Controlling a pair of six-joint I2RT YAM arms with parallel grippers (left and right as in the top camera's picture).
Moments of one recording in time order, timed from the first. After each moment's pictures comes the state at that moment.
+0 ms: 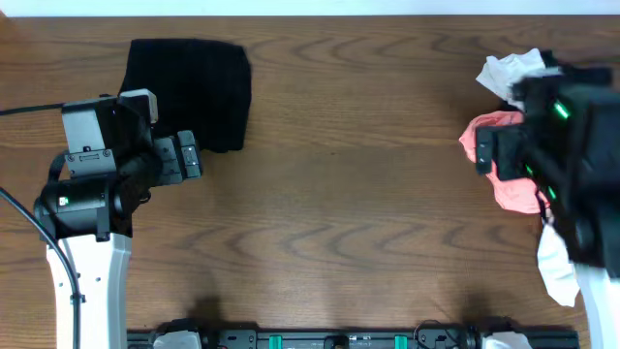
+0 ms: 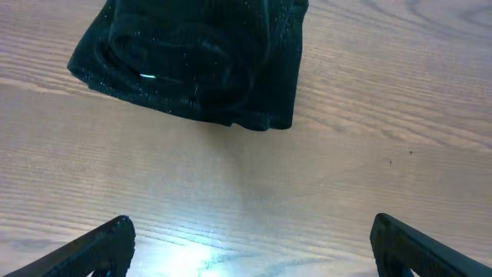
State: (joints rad) left arm 0.12 1.16 1.27 -1.02 0.12 -0.06; right arm 0.08 1.03 1.38 -0.92 0.07 -0.10
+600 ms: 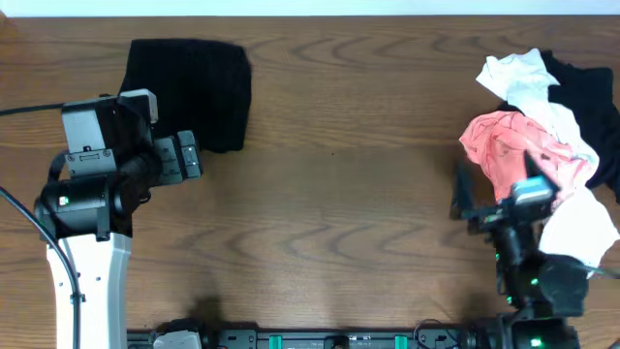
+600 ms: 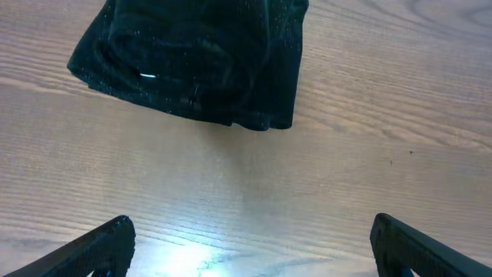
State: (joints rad) left arm 0.12 1.16 1.27 -1.02 0.12 -0.06; right arm 0.05 0.33 0.31 0.07 -0.13 -0.09
